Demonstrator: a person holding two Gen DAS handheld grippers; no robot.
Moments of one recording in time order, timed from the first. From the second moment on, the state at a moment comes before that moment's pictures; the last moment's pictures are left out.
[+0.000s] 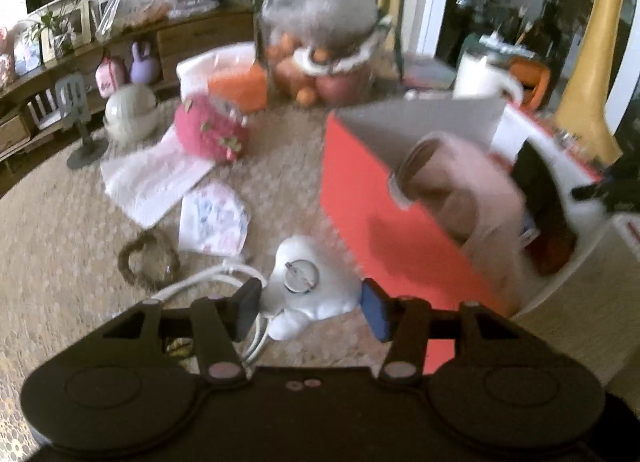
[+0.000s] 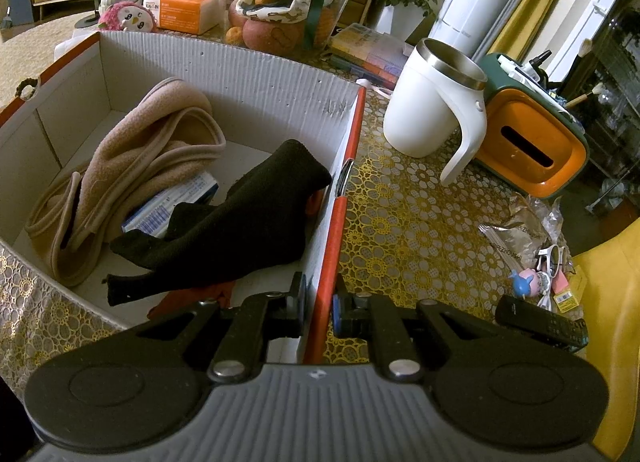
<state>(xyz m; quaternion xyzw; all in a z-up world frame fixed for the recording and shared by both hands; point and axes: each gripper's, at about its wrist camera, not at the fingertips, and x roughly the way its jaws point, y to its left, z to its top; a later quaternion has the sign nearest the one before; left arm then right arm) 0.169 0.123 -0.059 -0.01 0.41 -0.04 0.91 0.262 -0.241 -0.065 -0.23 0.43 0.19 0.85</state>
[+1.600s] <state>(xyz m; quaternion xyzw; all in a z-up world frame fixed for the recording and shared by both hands) 0.269 -0.086 -0.048 0.10 0.42 -0.16 0.89 0.254 -0.241 -0.064 -0.21 0.44 0.19 0.85</state>
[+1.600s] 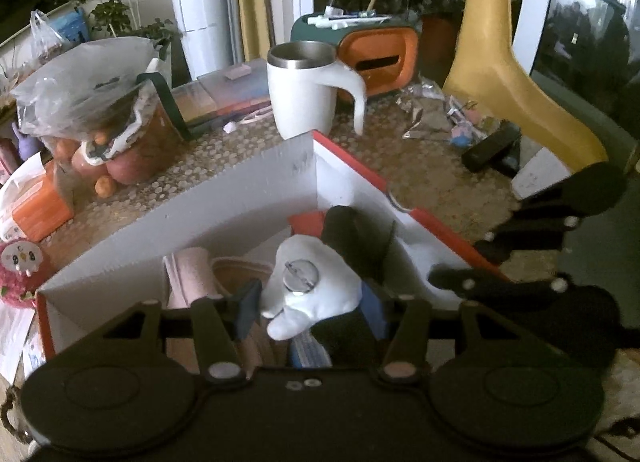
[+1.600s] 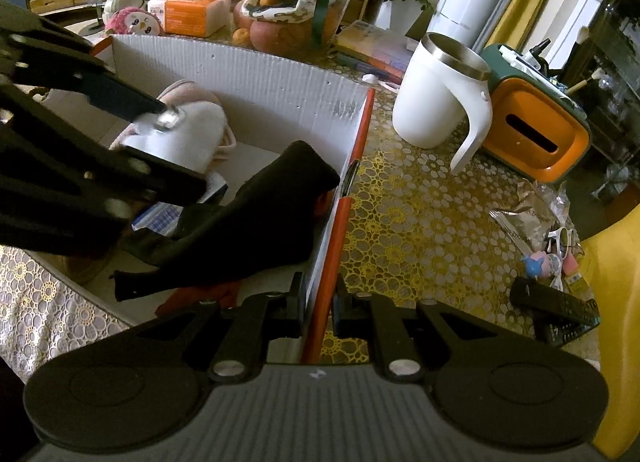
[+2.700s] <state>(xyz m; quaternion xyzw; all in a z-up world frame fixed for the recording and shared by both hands) 0.292 -0.066 -0.052 0.06 0.44 -0.13 0.89 0.251 -0.242 -0.064 -0.21 0.44 0.19 0.85</state>
